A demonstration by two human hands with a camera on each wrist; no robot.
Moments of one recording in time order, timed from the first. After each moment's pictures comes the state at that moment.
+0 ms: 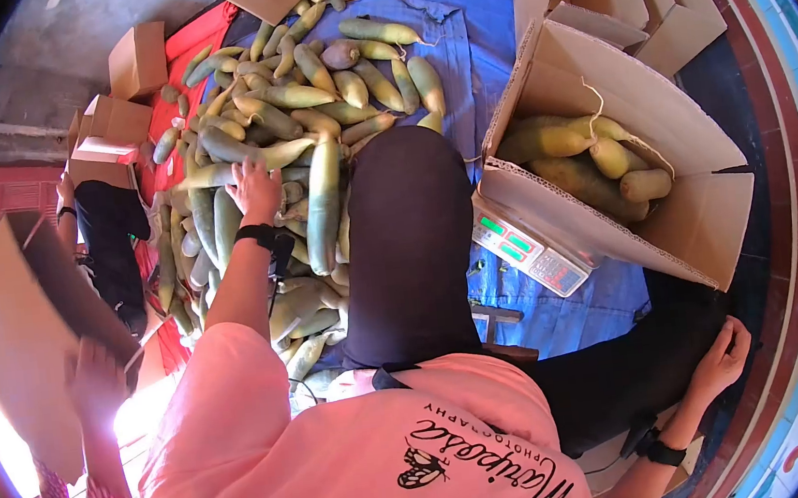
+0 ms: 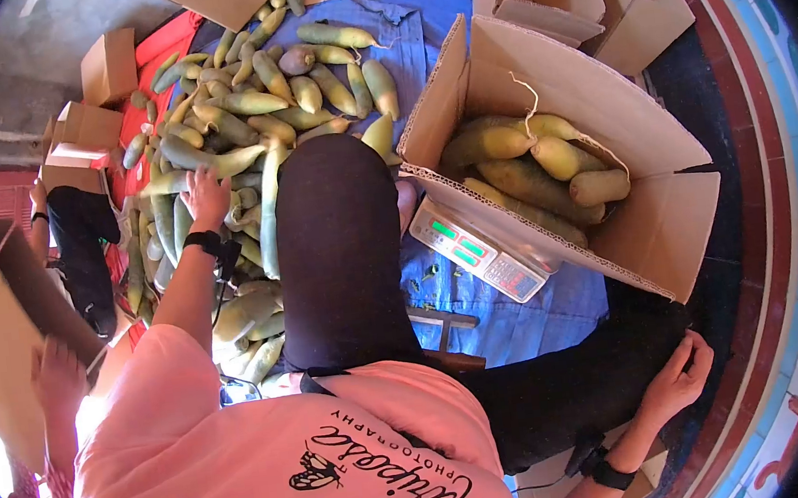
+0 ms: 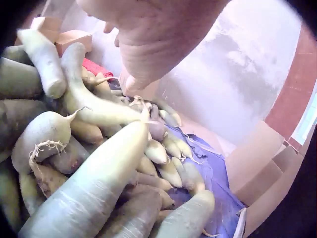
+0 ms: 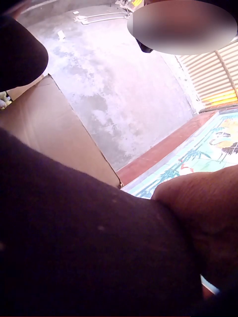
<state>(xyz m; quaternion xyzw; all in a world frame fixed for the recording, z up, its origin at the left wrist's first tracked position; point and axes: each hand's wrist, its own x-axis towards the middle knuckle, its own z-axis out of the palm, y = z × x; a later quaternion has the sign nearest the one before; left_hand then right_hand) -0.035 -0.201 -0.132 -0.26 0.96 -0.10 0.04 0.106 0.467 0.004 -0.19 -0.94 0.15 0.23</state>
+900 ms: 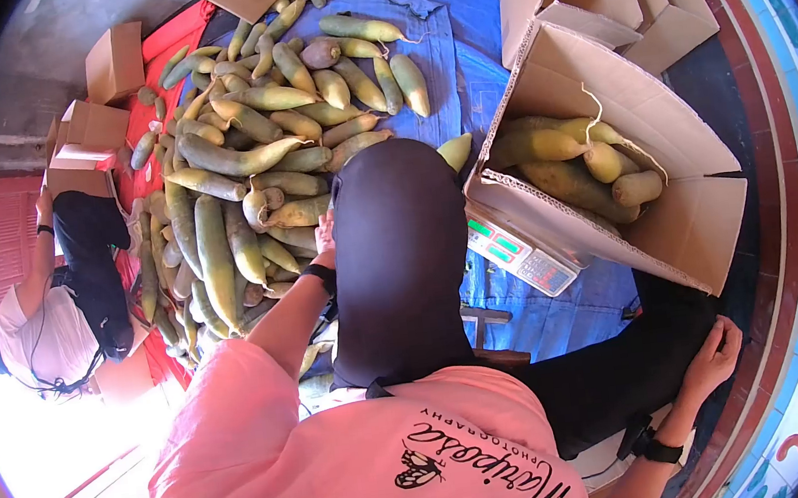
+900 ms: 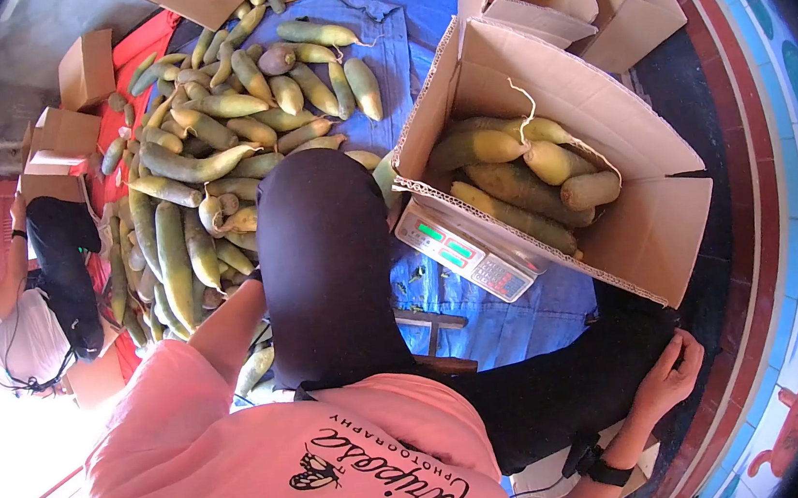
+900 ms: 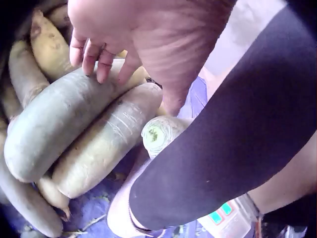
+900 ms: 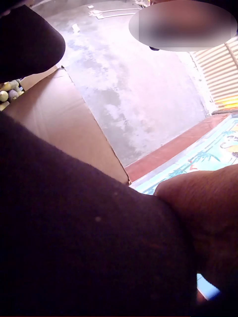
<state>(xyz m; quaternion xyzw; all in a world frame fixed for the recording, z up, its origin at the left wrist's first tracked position) 0.038 -0.132 -0.351 -0.12 0.97 0.05 0.20 0.103 0.466 0.007 -0.19 -0.95 0.11 0.20</state>
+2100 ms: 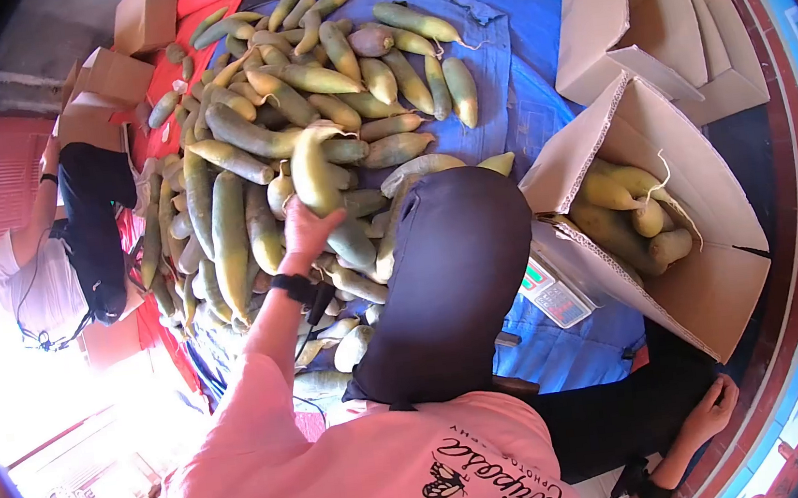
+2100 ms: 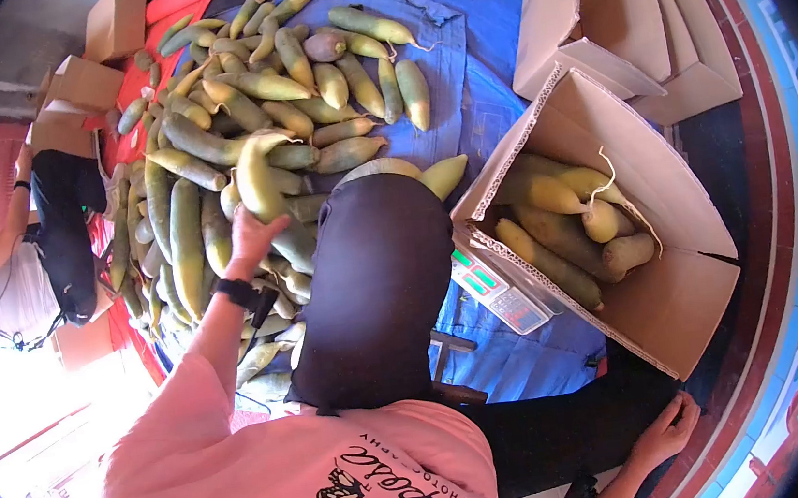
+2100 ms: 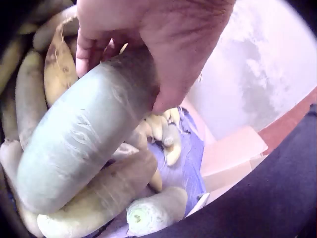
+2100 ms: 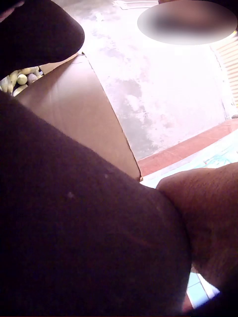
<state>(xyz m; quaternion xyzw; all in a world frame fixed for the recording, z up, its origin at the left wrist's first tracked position) 0.011 -0.150 -0.152 -0.28 0.88 0.38 0.00 0.094 0.471 0.005 -0.17 -0.97 0.08 0.17</state>
